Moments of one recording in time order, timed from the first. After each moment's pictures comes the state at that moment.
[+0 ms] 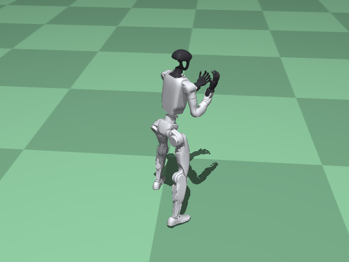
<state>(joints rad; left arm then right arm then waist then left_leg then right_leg) -0.44 -0.01 -0.16 0.13 -0.95 -0.29 -0.69 -0.22 -0.34 0.05 -0.49 0.40 -0.85 -0.28 -0.11 0.07 -0.24 -0.74 0.32 0.38 0.60 -0.15 -0.09 -0.26 -0.31 -0.12 0.25 -0.25 0.22</state>
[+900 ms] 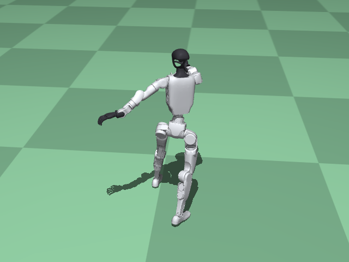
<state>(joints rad) 0.24 1.07 1.19 1.70 1.10 -0.23 0.47 -1.42 -0.48 0.10 1.60 -1.31 -0.49 -0.78 0.47 -0.17 -0.13 -0.66 0.03 -0.06 0.18 0.28 -0.17 0.09 -0.16 -0.53 0.17 -0.36 0.19</state>
